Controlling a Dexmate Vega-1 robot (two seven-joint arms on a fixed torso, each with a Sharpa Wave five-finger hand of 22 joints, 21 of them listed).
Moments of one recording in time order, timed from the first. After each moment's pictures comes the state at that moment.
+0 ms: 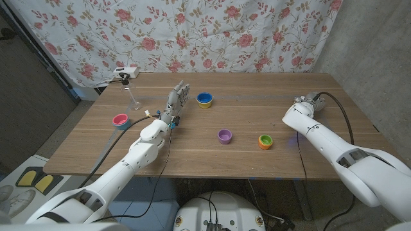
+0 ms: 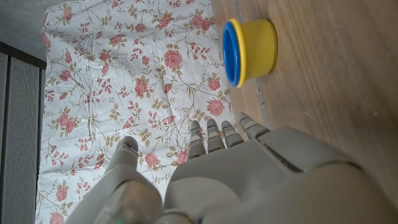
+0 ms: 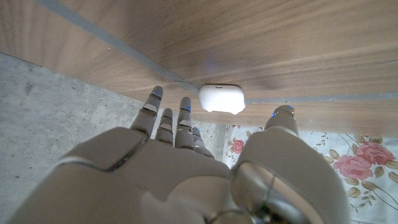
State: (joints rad) left arm 0.80 0.44 0.47 -1.27 -0.67 -0.30 -0.04; left_hand 0.10 0.06 0.52 -0.13 0.17 0.17 -0.03 0.18 0.17 0.11 0.01 0.21 0.19 0.02 -0.02 0.18 0.17 0.04 0.03 0.20 0.17; right arm -0.52 -0.43 -0.54 -1.15 -0.34 -0.96 -0.37; right_hand 0.58 0.07 0.00 -0.14 0.18 -0.10 0.12 0.19 0.21 0.28 0.21 0.23 0.33 0.01 0.19 0.21 0.22 0.25 0.21 0.19 0.17
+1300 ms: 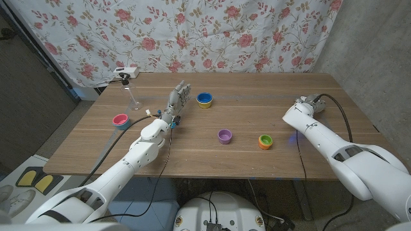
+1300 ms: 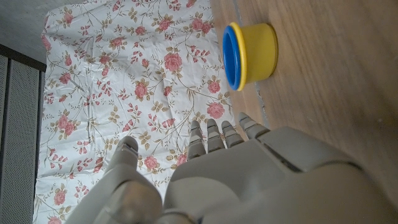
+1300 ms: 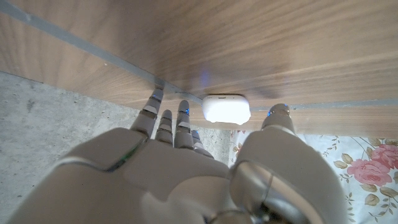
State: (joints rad) left arm 0.80 0.44 0.48 -1.26 -0.67 -0.29 -0.04; left_hand 0.10 0.06 0.52 -0.13 0.17 0.17 -0.03 0.18 0.17 0.11 0.01 0.21 0.19 0.02 -0.02 0.18 0.17 0.04 0.03 0.20 0.17; right arm -0.49 -0.39 -0.51 -1.04 -0.31 -0.90 -0.40; right_hand 0.60 0.08 0.03 -0.14 0.19 -0.15 0.12 0.19 0.20 0.22 0.21 0.20 0.32 -0.02 0.19 0.20 0.21 0.23 0.21 0.19 0.17
